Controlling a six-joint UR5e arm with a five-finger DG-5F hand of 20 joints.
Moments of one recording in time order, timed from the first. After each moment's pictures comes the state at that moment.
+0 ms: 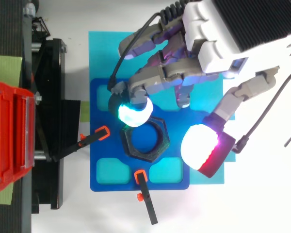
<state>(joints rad) -0.07 -2.25 -1.21 -2.65 -2.04 -1.06</state>
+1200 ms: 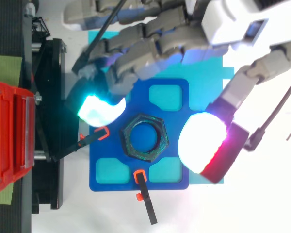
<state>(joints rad) -0.07 -2.25 -1.07 -2.79 -2.02 -1.05</state>
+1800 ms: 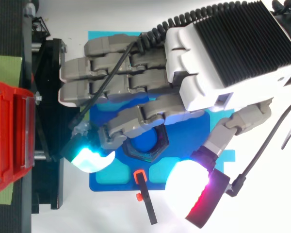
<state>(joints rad) 0.00 -2.25 -1.14 -2.75 -1.95 -1.05</state>
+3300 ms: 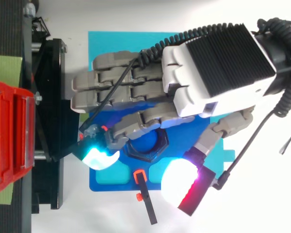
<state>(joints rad) 0.01 -2.28 -1.22 -2.64 -1.93 -1.03</state>
